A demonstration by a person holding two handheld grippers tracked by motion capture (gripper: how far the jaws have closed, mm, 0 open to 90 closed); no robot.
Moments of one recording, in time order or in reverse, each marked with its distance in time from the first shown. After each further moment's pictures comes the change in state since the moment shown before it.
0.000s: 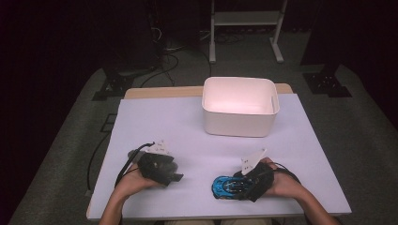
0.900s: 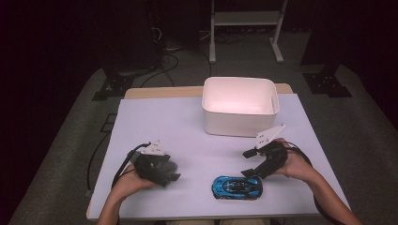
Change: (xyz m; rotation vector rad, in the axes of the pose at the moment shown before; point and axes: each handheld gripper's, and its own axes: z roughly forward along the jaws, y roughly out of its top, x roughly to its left) left arm 0.001 -0.004 -0.010 -0.028 0.038 0.006; right arm -0.033 0.015 -0.062 -0.104 -0.058 0.083
